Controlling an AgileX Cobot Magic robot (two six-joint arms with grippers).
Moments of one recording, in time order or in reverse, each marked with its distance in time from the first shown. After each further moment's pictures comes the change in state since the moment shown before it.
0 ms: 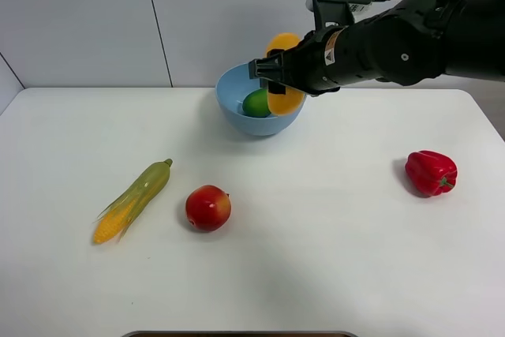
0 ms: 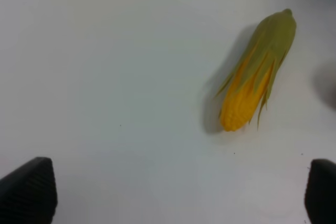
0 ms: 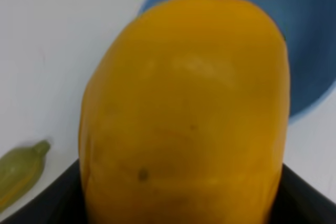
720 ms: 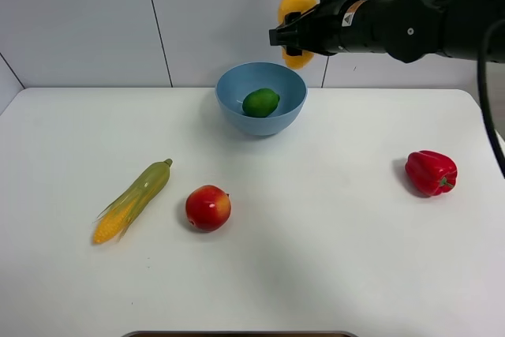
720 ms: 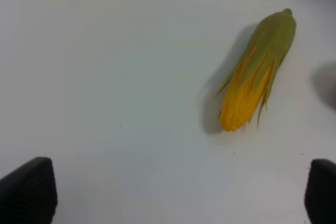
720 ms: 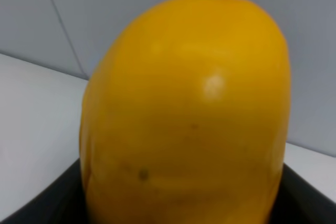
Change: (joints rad) left arm 0.000 0.000 0.000 0.000 0.000 -0.001; right arm -0.143 0.104 -0.082 0.199 -0.248 -0.417
